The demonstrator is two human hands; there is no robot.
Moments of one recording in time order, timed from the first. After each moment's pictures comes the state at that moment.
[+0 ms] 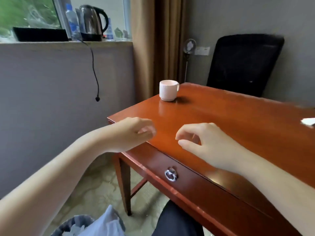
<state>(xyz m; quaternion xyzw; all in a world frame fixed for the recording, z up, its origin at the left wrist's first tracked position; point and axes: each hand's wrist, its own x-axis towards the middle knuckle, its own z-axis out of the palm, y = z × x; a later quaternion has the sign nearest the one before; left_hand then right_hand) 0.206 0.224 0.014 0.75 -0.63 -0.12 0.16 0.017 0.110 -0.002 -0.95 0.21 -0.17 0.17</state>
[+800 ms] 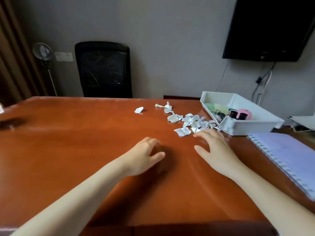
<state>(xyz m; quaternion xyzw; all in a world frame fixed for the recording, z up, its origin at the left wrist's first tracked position) -0.137 0.027 -0.044 0.50 -0.83 -0.19 0.15 -0.371 0.044 -0.047 -0.73 0.64 -0.24 0.04</state>
